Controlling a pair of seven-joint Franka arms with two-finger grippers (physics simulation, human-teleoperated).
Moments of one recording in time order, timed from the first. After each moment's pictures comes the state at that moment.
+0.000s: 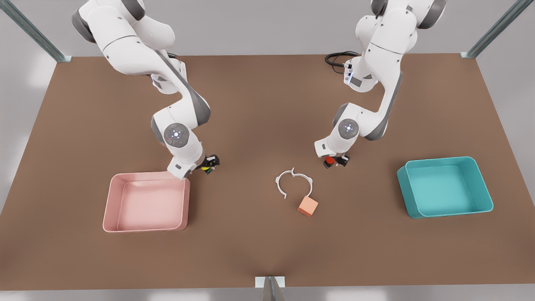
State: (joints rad) left arm -0.42 0.34 -0.04 -2.21 0.01 2.51 0.13; right arm -0.02 0.40 0.54 -1.78 -0.23 2.08 0.43
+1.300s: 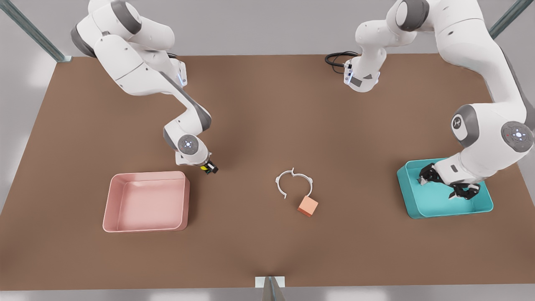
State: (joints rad) left arm -0.06 0.33 0.08 -1.40 0.00 1.86 0.58; right arm -0.10 0.52 0.57 -2.07 -0.34 2.33 1.37
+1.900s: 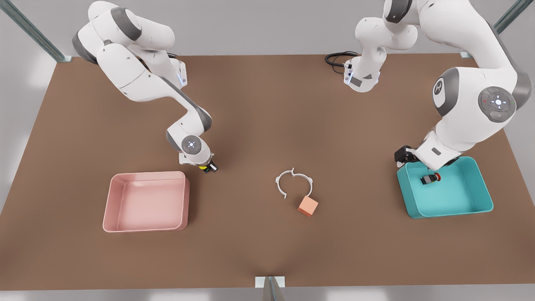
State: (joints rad) left arm -0.27 0.31 0.18 -1.24 -0.03 1.57 -0.02; right arm -0.11 0.58 0.57 -2.10 -0.41 2.41 1.46
